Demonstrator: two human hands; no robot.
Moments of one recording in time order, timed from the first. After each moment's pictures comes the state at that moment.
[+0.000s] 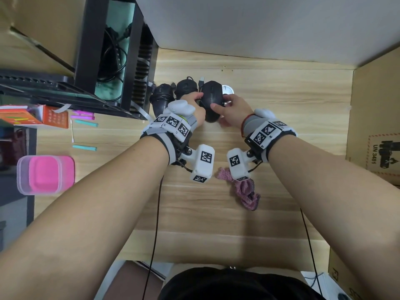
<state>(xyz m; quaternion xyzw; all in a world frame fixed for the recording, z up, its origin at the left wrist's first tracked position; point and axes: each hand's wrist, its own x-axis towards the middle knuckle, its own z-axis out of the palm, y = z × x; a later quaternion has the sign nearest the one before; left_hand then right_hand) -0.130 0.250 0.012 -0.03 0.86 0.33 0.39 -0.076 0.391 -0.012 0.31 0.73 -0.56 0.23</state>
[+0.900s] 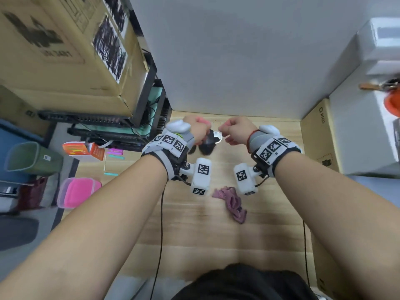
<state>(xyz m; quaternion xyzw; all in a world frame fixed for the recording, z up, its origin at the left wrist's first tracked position) -0.062 0.261 0.188 -0.08 0.83 0.48 0.27 -0.025 0.416 0.164 0.22 0.80 -0.53 0.18</state>
